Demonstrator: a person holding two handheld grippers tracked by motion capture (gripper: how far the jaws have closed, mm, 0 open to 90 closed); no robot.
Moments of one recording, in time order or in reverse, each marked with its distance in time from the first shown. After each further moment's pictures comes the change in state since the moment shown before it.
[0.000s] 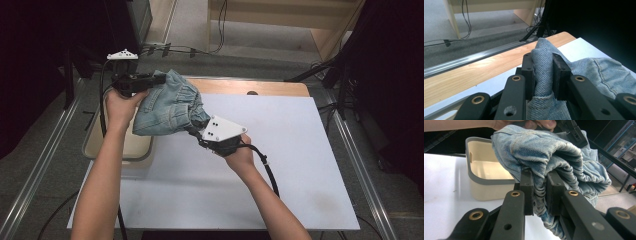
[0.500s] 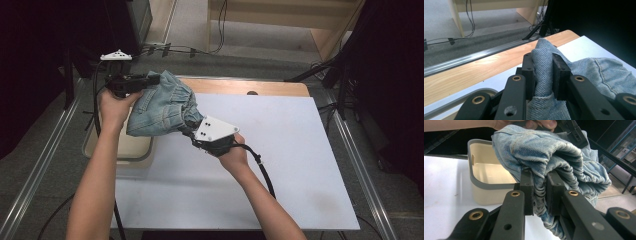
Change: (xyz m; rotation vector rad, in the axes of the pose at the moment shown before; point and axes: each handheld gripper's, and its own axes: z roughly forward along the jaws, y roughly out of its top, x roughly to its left) left arm 0.010 -0.004 -0.010 0.008 0.018 0.005; right arm 0.006 0.006 0.012 -0.003 0.013 -0.002
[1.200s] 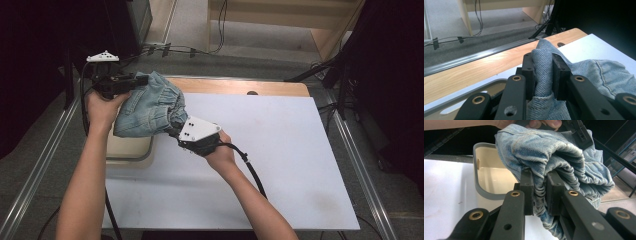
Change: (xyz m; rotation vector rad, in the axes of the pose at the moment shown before) left arm 0.019 -0.007 -0.021 0.003 0.044 0.001; right arm 0.012 0.012 0.027 0.001 0.036 -0.012
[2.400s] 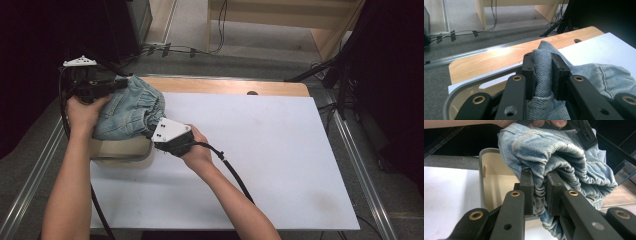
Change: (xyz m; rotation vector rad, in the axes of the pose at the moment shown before) left arm 0.041 -0.021 -0.028 0.005 0.081 -0.044; right arm 0.021 0.015 0.052 0.007 0.050 -0.006
